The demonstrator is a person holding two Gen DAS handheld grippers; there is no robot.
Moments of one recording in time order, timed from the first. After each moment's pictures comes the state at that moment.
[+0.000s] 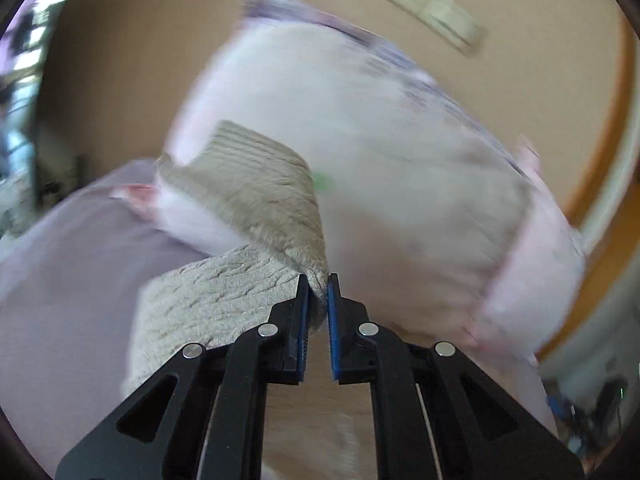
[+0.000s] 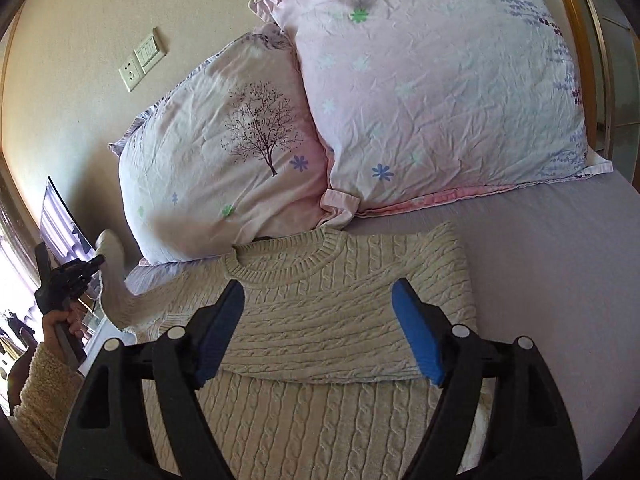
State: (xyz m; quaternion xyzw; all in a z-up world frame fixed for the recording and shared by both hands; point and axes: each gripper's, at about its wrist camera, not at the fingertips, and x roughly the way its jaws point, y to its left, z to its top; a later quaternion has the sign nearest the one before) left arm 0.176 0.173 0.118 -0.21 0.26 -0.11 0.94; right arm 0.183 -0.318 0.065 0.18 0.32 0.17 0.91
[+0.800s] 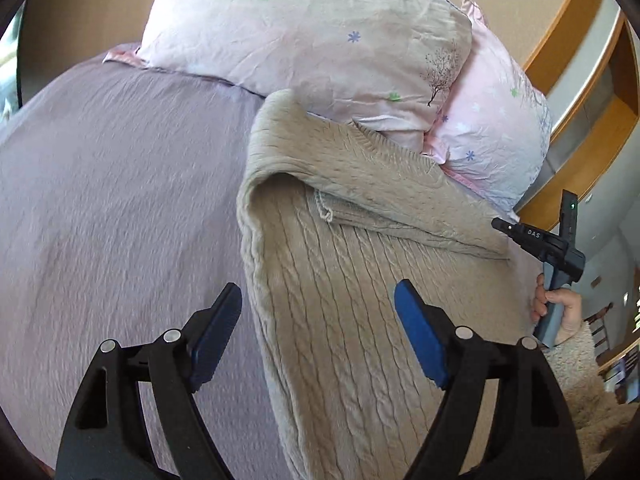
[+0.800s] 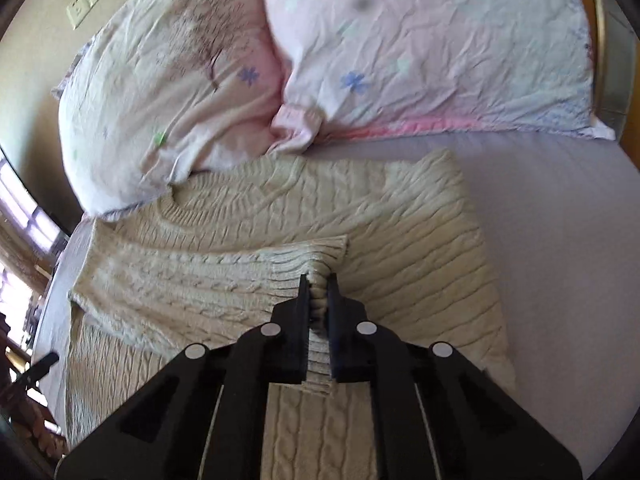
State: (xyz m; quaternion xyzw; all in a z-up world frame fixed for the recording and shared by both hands) left arm 0.045 0.151 0.037 -0.19 0.40 -0.14 0.88; right arm 0.214 -0.303 0.003 0.12 0.39 0.03 0.91
